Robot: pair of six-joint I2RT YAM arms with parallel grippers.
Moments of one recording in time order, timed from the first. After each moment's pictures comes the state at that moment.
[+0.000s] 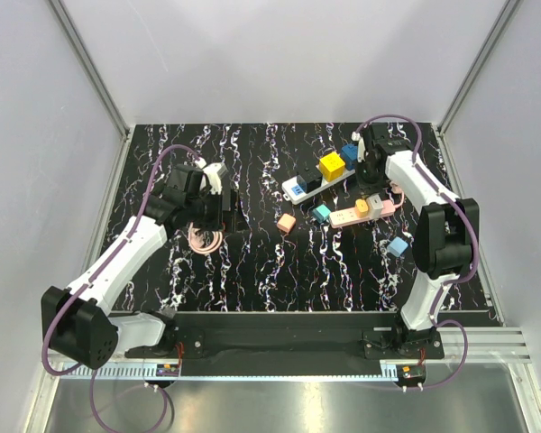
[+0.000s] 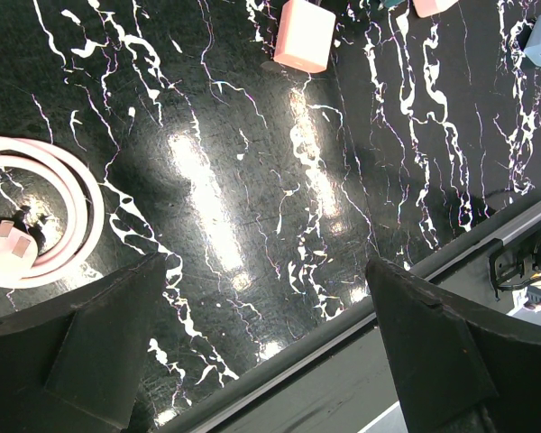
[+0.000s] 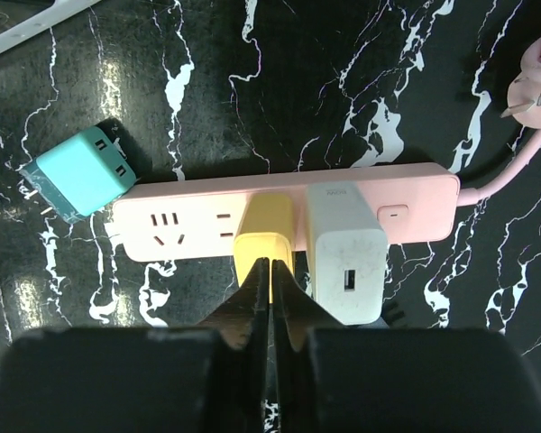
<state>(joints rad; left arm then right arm) -0.38 1.23 1.04 -0.65 0.34 -0.30 0.18 1.86 1.54 -0.84 0.02 -0.01</state>
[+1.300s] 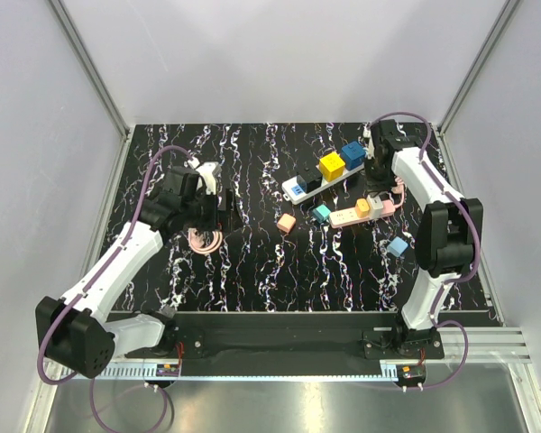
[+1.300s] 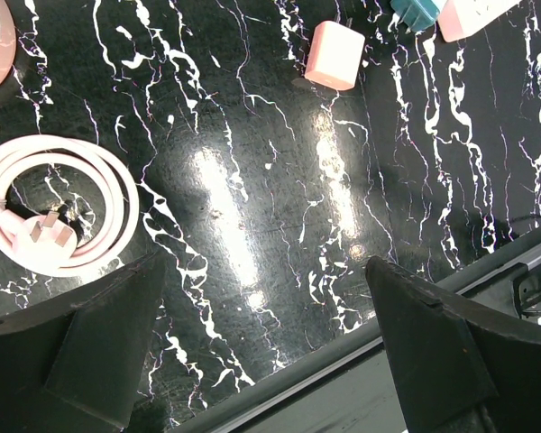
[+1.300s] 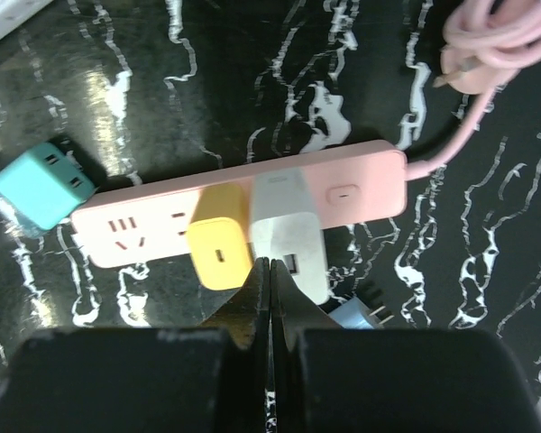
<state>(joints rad) -0.38 1.18 1.02 -0.65 0.25 -0.30 0.14 1.87 1.58 -0.89 0.07 0.04</state>
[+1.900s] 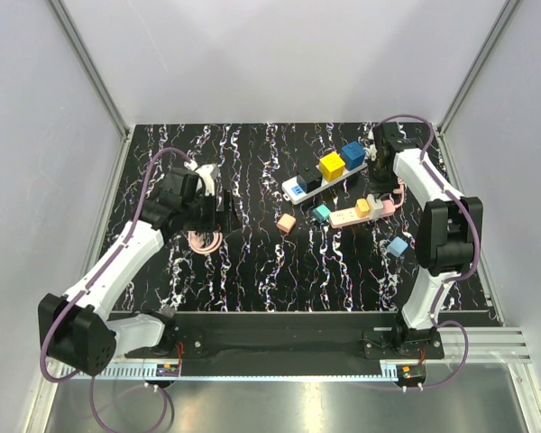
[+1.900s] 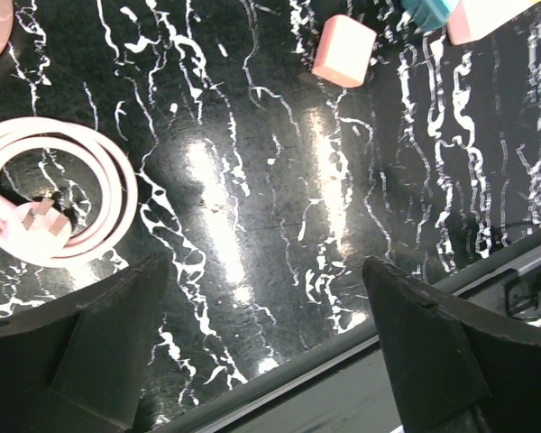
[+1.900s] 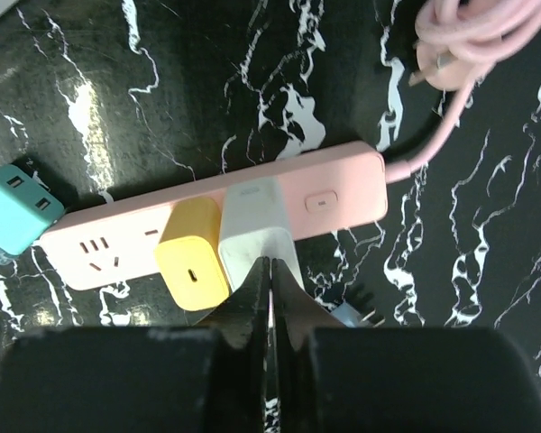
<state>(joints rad) -0.37 1.18 1.00 -0.65 0.26 -0.34 0.12 1.88 1.56 -0.85 0.11 0.06</state>
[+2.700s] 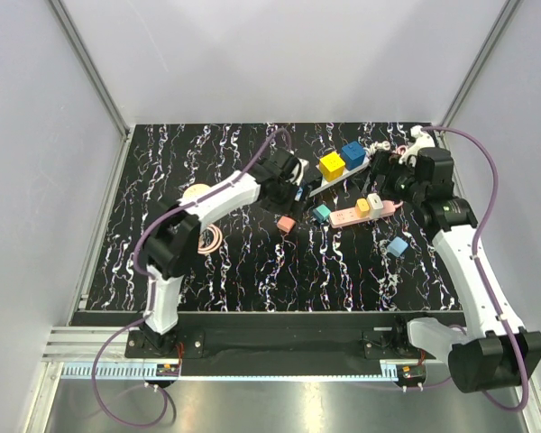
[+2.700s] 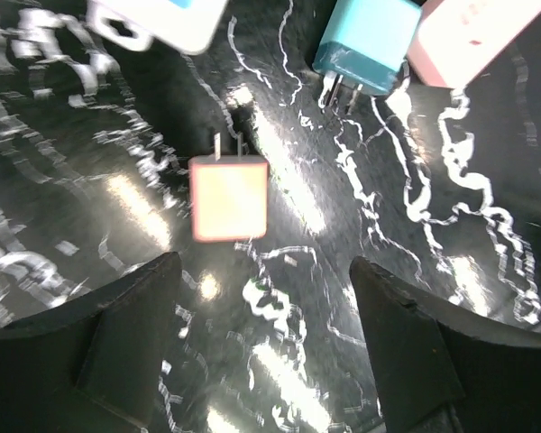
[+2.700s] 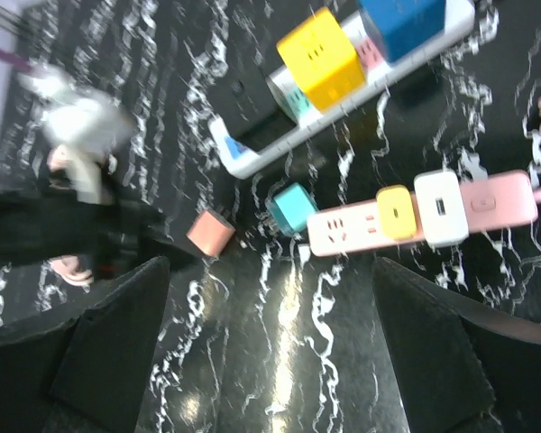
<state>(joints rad) -0.68 1.98 1.64 -0.69 0.13 -0.26 0.12 1.12 1.10 -0.49 -0.22 0.36</state>
